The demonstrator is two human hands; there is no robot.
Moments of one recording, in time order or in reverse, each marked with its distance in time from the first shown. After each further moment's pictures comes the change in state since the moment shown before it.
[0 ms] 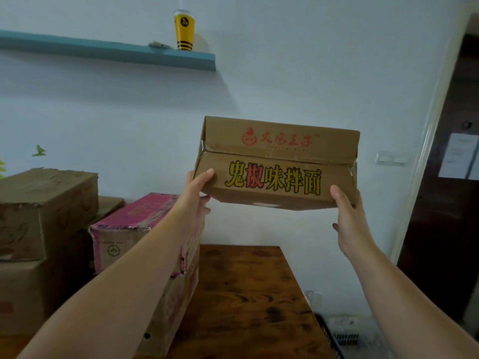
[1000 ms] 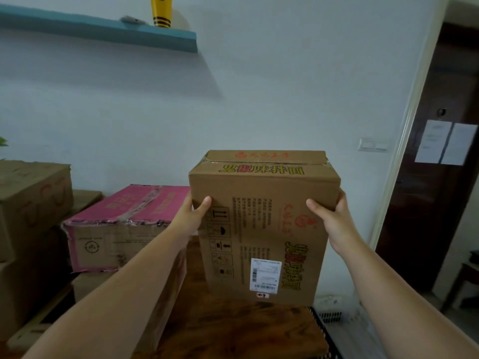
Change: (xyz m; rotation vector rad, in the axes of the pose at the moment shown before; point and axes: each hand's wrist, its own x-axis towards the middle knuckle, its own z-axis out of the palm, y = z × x) left_hand 0.007 -0.068 -0.031 0.520 0.020 -0.129; right_hand 0.002 0.035 -0.020 -0.091 -0.064 0.073
